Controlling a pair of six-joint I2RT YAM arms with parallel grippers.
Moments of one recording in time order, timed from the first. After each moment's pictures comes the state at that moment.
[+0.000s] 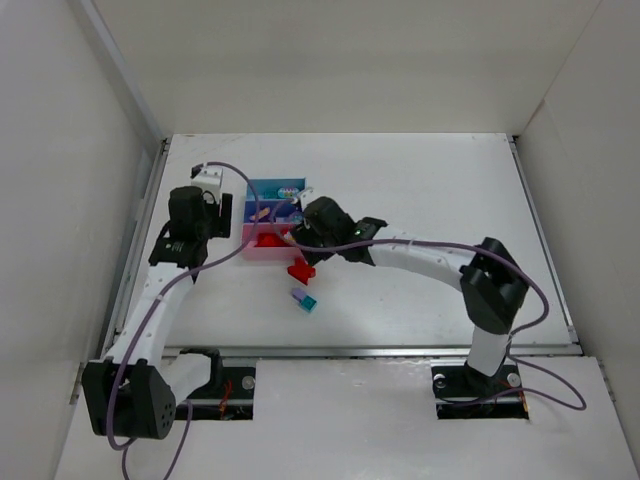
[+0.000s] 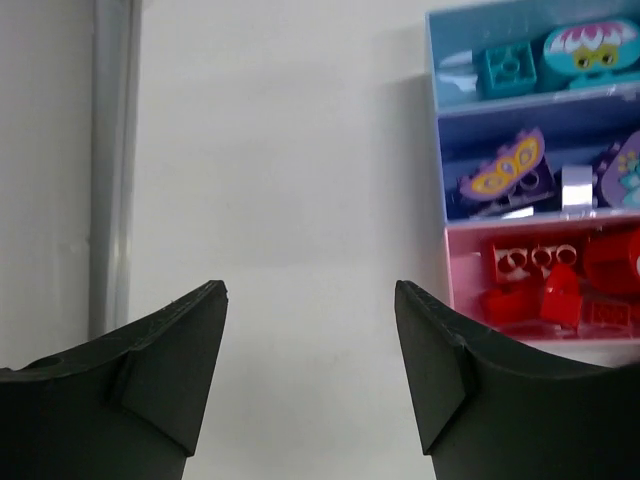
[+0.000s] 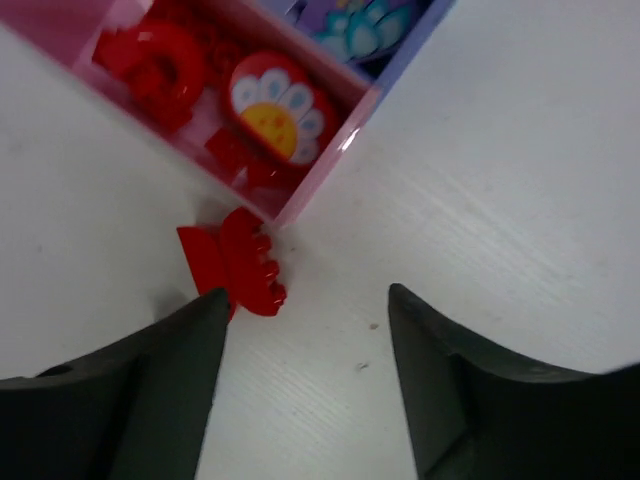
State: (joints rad) left arm -0.09 1.09 0.87 -0.28 -0.15 0.17; right arm 0.91 1.78 1.39 -0.34 0.22 0.19
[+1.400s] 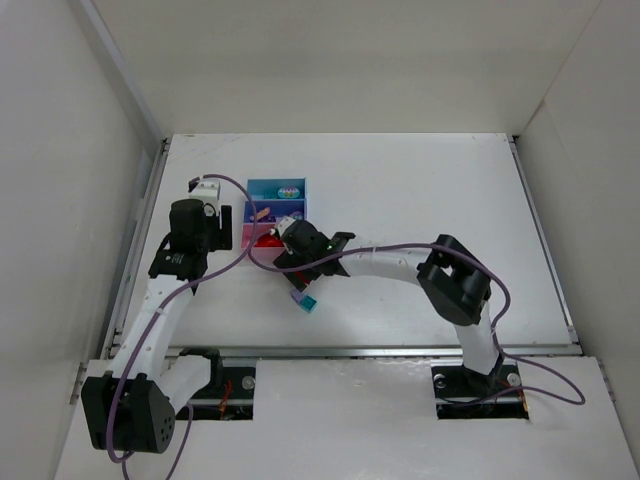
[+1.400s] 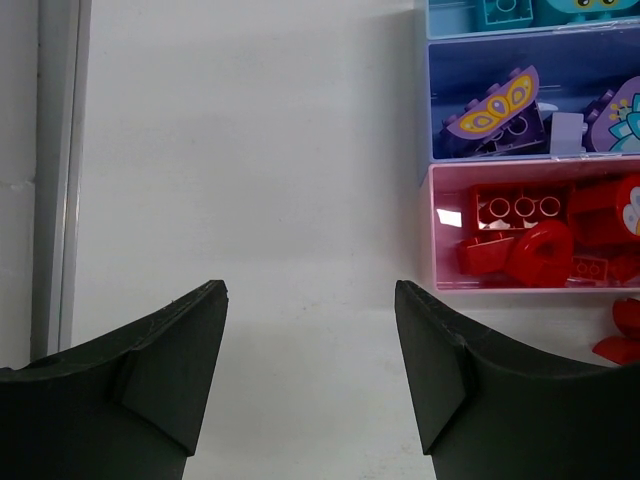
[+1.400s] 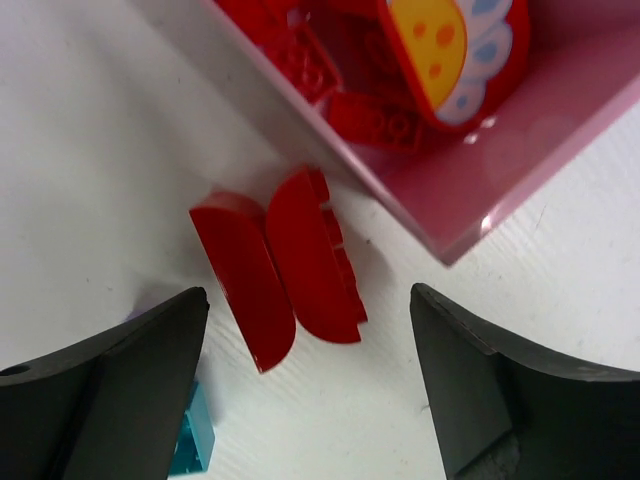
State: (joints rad) left arm -0.08 0.99 0.75 -0.34 -0.15 0.06; right arm 1.00 2.02 1.44 -0.38 0.18 0.11
